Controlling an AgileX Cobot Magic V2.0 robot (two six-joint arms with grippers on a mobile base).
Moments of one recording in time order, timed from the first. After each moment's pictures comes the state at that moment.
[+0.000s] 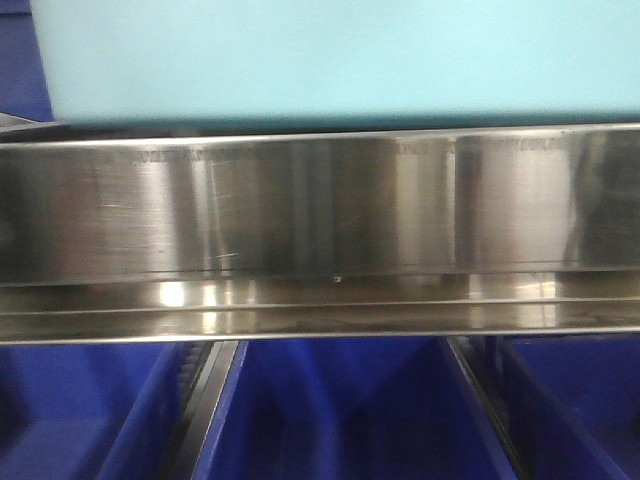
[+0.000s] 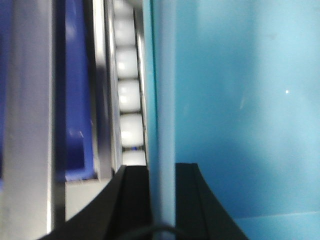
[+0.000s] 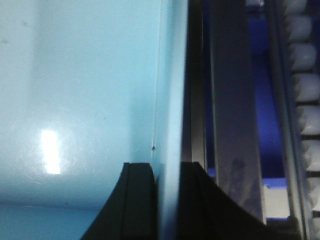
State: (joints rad) left arm -0.67 1.49 -1.61 0.21 1.25 -0.53; right arm 0.51 1.31 -1.44 -0.17 1.25 0.44
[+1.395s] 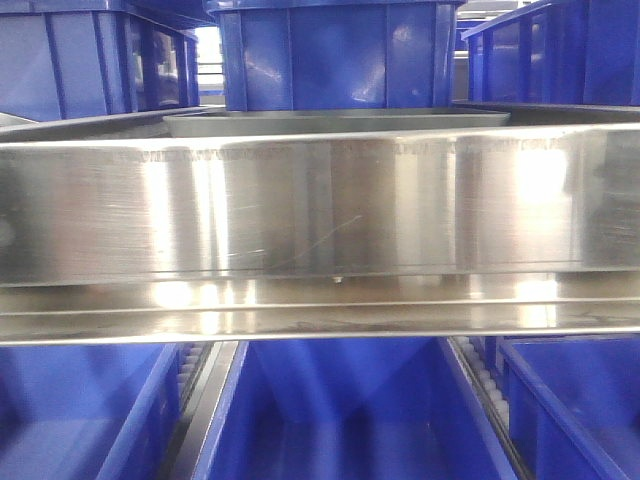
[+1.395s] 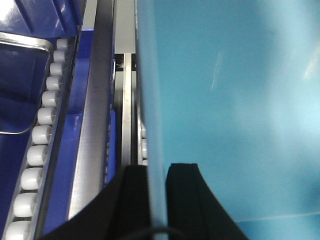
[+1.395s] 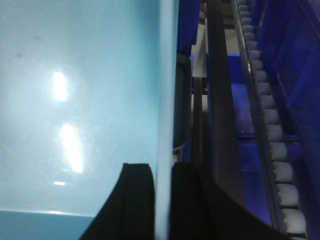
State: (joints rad) left arm -0.73 1.48 -1.82 0.47 1.23 -0.61; right arm 0.51 1.31 -1.61 -0.26 1.04 0.39
